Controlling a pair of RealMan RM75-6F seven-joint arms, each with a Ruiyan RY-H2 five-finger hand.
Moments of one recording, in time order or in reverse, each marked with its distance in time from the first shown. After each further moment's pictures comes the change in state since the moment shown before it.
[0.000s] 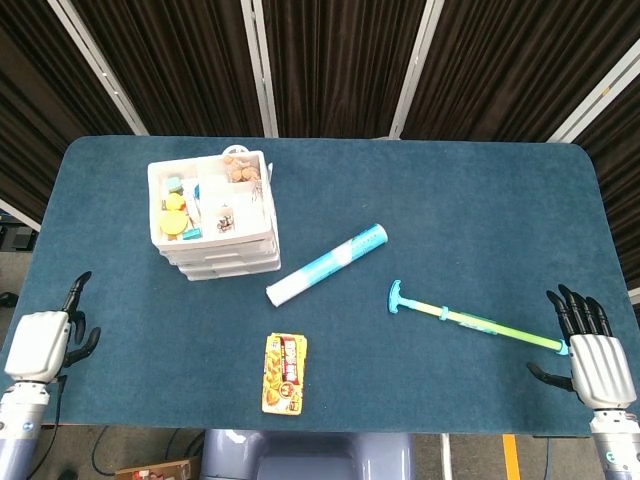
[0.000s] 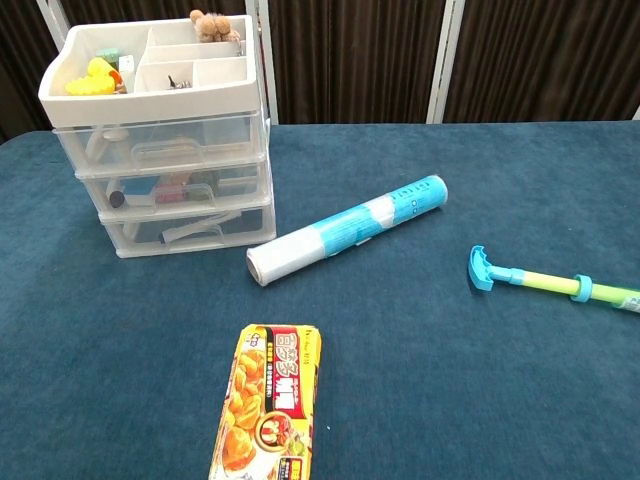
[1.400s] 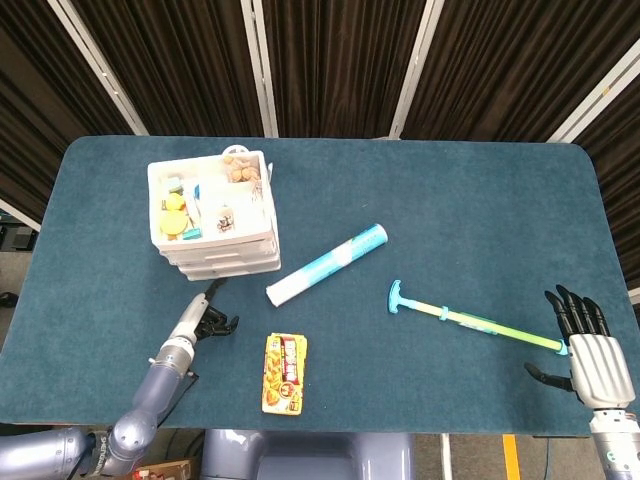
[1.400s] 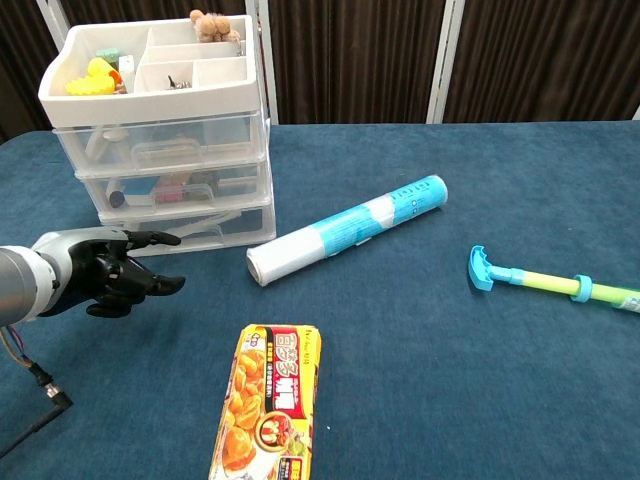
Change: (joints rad) left arm -0.445 -0.383 -0.271 -0.073 -0.996 -0.394 -0.003; right arm 0.005 0.010 -0.002 -0.009 -0.002 -0.013 0.036
